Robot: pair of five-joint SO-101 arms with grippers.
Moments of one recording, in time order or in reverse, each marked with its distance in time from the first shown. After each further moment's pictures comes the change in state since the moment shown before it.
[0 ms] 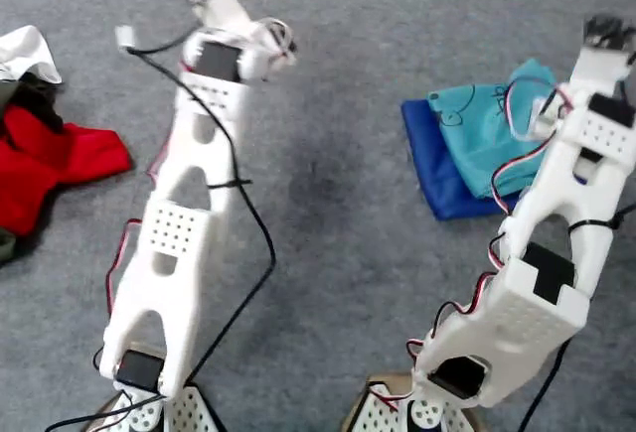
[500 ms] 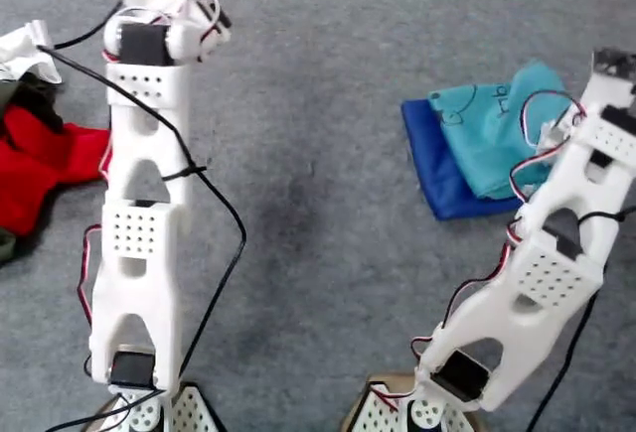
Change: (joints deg) left arm -9.6 -8.9 0.0 8.9 -2.5; right arm 5.6 21.3 -11.1 2.5 -0.1
